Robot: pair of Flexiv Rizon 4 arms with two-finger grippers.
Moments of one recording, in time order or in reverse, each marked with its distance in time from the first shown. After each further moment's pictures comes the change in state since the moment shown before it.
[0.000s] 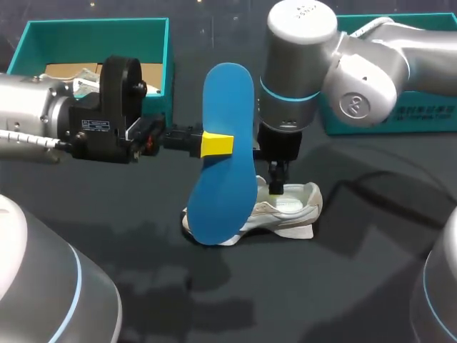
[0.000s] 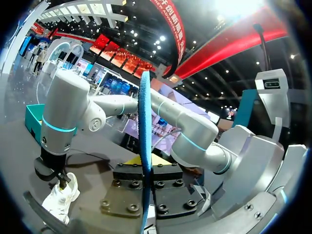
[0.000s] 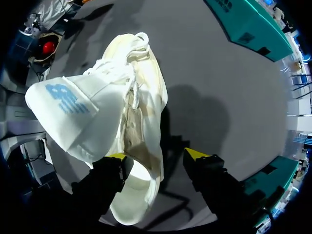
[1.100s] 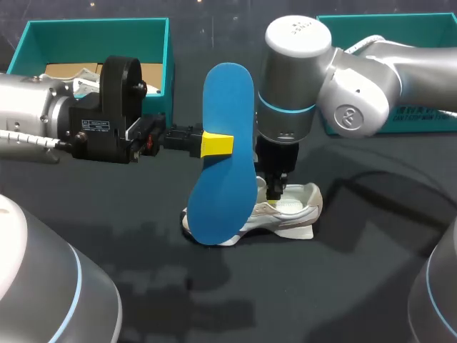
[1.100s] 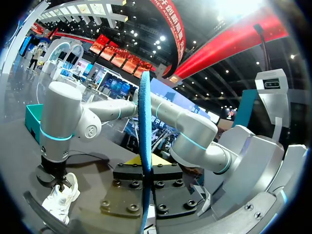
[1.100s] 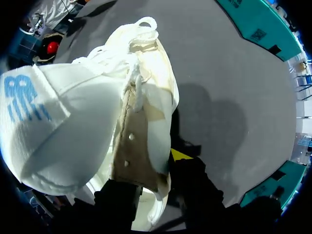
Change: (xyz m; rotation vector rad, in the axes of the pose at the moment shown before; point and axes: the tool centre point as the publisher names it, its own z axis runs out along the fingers) left arm 0.000 0.000 0.000 0.000 0.000 0.000; right arm 0.010 0.003 0.029 -0.012 0.057 -0.013
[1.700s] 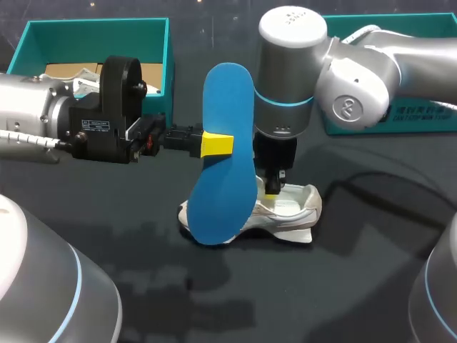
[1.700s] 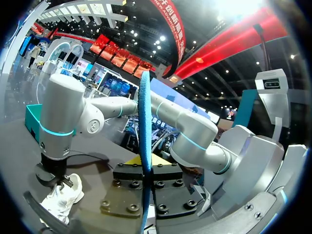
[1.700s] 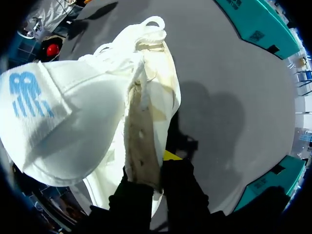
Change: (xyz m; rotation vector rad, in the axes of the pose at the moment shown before) left arm 0.000 0.000 0.000 0.000 0.000 0.000; right arm 0.012 0.004 -0.021 0.020 0.015 0.043
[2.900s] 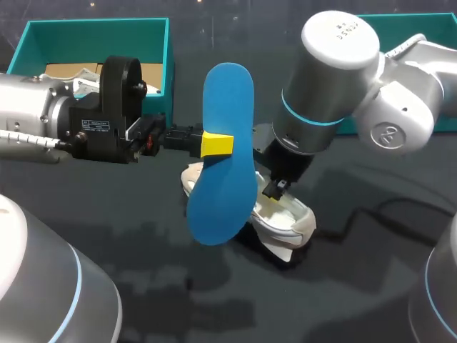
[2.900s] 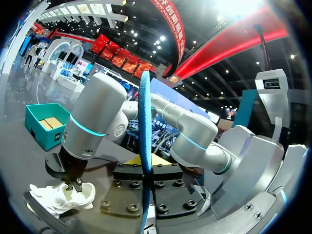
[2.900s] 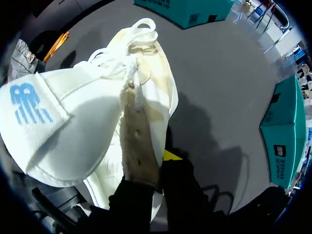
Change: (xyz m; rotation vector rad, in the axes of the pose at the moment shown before) left arm 0.000 0.000 0.000 0.000 0.000 0.000; right arm 0.041 -0.001 -0.033 -0.162 -0.107 0.566
